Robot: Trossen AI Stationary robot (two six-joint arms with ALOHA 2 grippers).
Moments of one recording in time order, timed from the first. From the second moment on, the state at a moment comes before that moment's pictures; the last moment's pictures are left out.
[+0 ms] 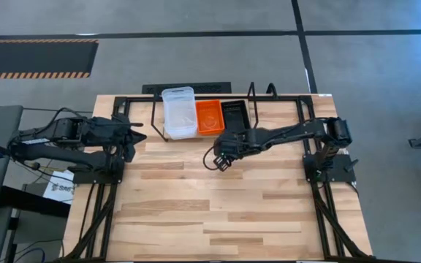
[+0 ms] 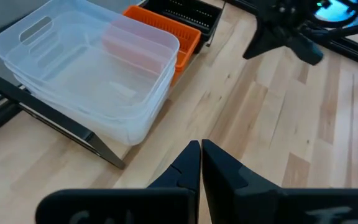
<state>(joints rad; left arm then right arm) 0.01 0.63 0.95 -0.97 -0.28 -0.45 0.02 1.79 1.40 -0.80 0.26 0.78</state>
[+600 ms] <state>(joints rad) 0.01 0.63 0.94 -0.97 -0.29 -0.45 -0.16 1.79 1.37 -0.71 0.26 0.59</state>
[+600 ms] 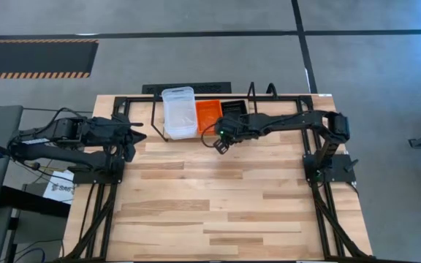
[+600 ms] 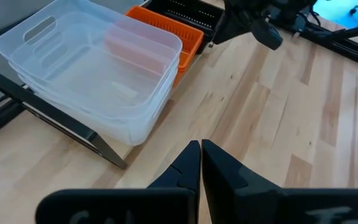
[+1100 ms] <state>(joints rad) 0.01 0.63 0.94 -0.98 -0.30 -0.46 -0.21 1.78 1.38 -0.68 0.23 0.53</state>
